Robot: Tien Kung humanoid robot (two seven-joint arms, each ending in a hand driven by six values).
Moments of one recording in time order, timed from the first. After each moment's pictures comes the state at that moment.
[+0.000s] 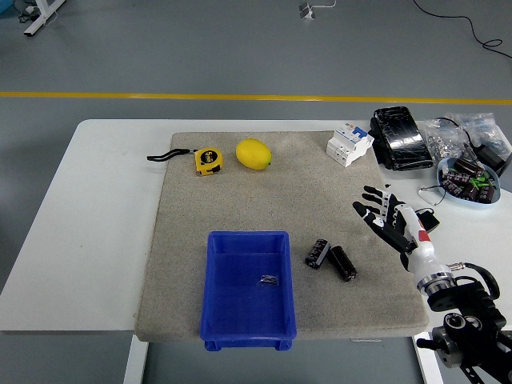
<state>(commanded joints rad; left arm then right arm) -0.04 0.04 -0.55 -0.20 1.20 0.32 0.22 0.23 -0.24 0.94 1.29 -1.04 -0.37 0.19</state>
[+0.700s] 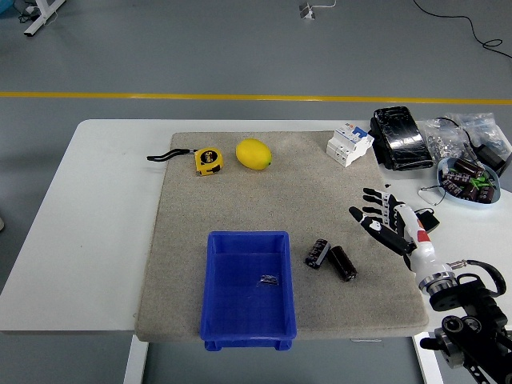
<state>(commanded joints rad) -0.04 0.03 -0.29 -0.21 0.88 0.33 0.16 0.23 -0.25 0.95 1.29 -1.27 -0.38 0.11</state>
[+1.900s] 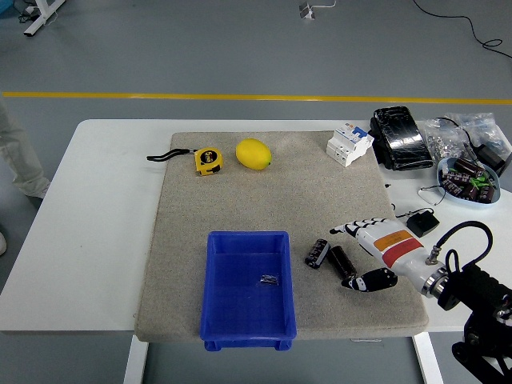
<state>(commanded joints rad) -0.04 0.04 -0.07 -0.25 0.64 0.34 0.12 0.31 -0.42 0.82 1.37 -2.18 -0.16 0.07</state>
